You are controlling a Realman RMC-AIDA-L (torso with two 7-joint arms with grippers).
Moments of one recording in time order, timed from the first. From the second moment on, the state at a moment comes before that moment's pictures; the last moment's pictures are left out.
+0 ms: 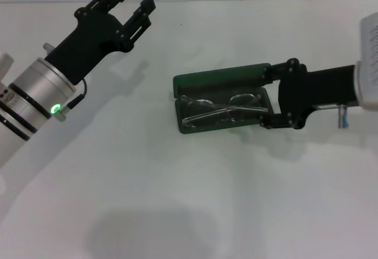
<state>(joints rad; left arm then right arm) -0.65 -2.09 2.84 -0.07 -0.98 1.44 -0.61 0.44 2.02 -1.40 -1.18 -1.89 -1.22 1.33</state>
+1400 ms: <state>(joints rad) -0.89 -2.08 2.84 -0.09 -0.52 1.04 -1.01 0.44 2.01 -0.59 -0.66 -1.50 -1.58 1.16</state>
